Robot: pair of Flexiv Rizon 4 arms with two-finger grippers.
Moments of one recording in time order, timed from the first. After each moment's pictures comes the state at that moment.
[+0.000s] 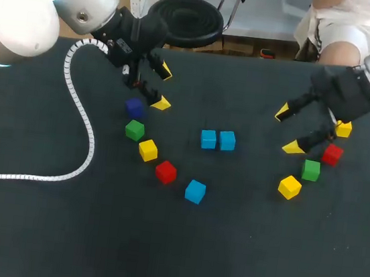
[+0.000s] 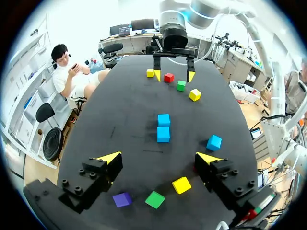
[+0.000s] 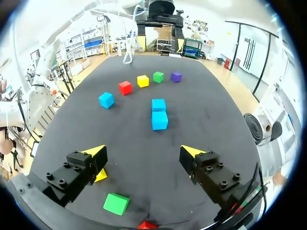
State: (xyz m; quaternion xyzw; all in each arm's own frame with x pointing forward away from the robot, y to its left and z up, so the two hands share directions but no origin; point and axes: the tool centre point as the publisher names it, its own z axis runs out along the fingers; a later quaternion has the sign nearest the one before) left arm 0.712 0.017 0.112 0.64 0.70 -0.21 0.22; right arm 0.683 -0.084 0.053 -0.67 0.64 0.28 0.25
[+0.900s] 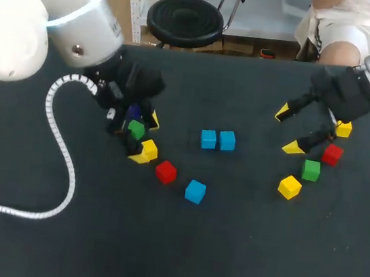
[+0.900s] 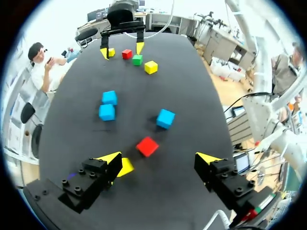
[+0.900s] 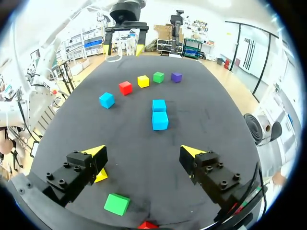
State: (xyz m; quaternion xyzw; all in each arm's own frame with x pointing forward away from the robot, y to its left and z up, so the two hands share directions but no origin) left arm 0.586 0.035 0.090 0.70 0.68 -0.20 0.11; right arm 0.682 -0.084 0.053 -0.67 0.64 0.28 0.25
